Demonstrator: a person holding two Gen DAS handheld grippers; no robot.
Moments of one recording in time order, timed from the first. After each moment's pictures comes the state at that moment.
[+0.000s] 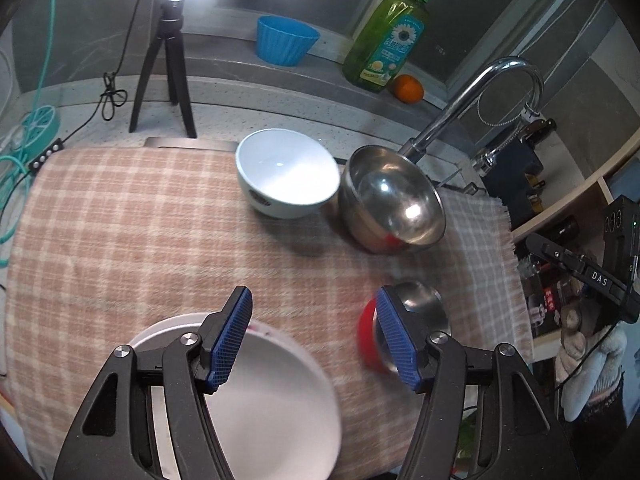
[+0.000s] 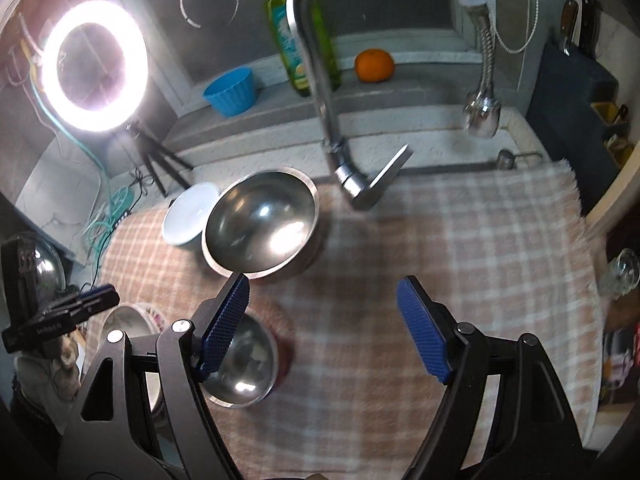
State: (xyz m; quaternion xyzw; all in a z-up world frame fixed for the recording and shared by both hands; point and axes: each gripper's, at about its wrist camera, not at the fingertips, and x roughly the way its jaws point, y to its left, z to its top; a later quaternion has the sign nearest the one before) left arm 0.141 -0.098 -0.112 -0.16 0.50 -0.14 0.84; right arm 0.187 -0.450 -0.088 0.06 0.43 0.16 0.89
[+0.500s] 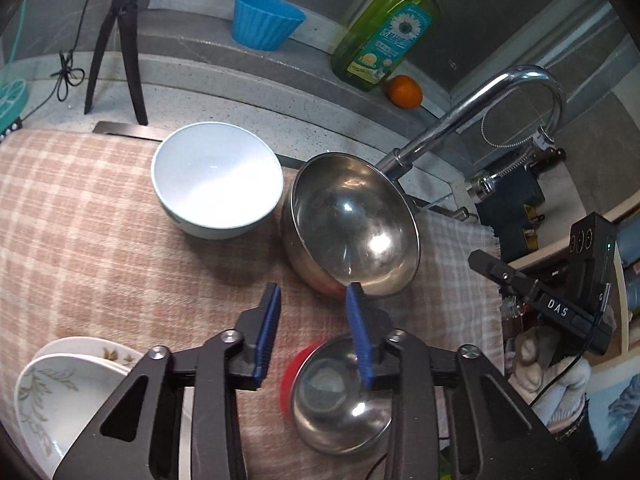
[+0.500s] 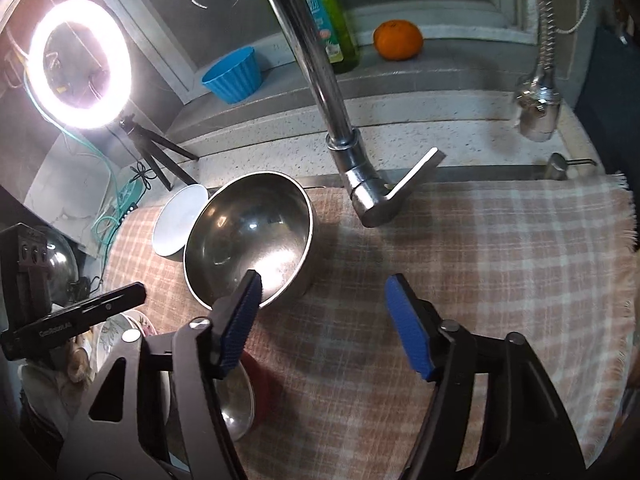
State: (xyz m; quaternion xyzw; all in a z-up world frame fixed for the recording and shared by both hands) left arm 0.188 -0.154 -0.128 -0.23 0.51 -0.13 0.82; right arm 0.253 -0.446 -0.131 0.07 0.47 0.22 0.85
